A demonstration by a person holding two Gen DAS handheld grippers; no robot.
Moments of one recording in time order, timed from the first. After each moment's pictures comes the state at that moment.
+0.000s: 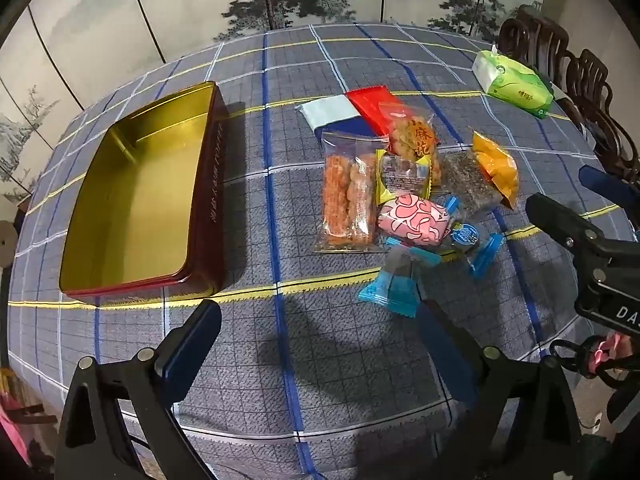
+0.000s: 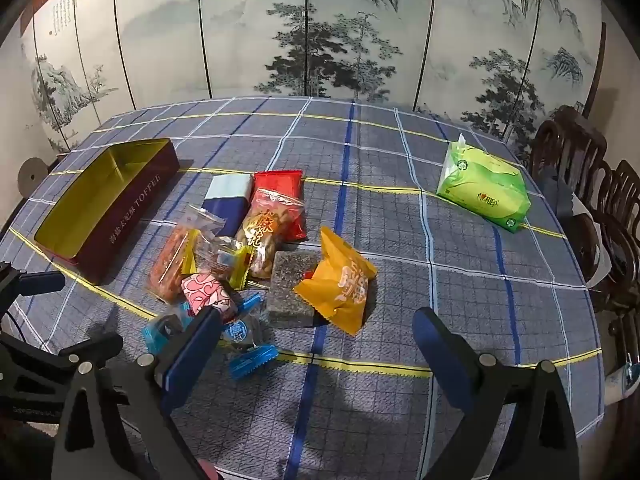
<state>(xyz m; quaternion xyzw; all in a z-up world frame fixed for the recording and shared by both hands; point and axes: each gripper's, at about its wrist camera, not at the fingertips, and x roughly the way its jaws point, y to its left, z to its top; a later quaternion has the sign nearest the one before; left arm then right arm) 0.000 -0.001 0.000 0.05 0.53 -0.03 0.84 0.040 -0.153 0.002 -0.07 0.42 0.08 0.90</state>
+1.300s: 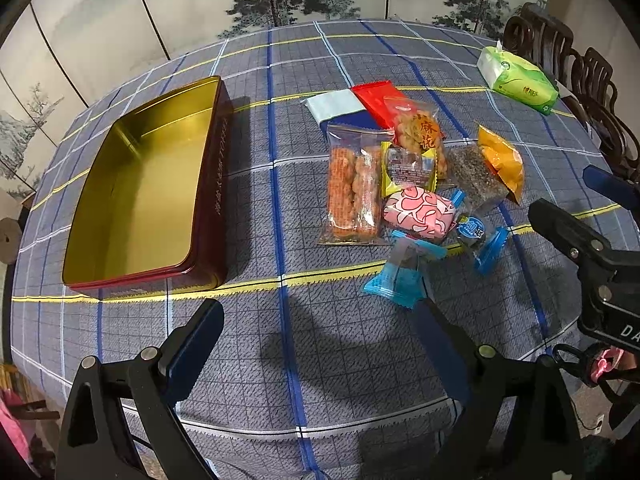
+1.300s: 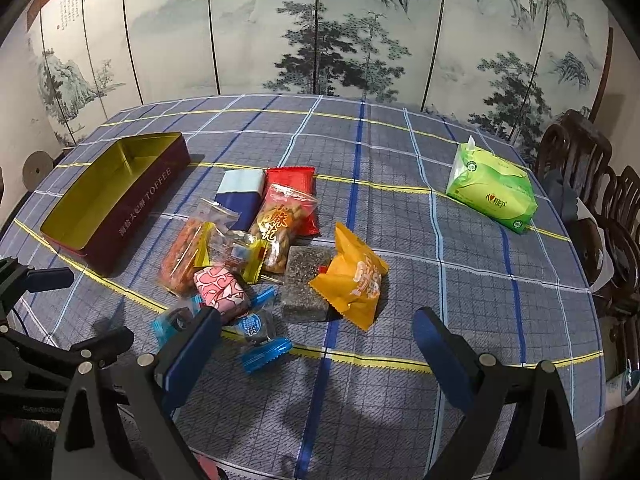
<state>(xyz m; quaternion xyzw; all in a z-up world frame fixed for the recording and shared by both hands) -0.001 0.004 -0.004 0.04 0.52 -0.03 0.85 0.033 -0.145 0.003 -0.07 0.42 0.09 0.90</state>
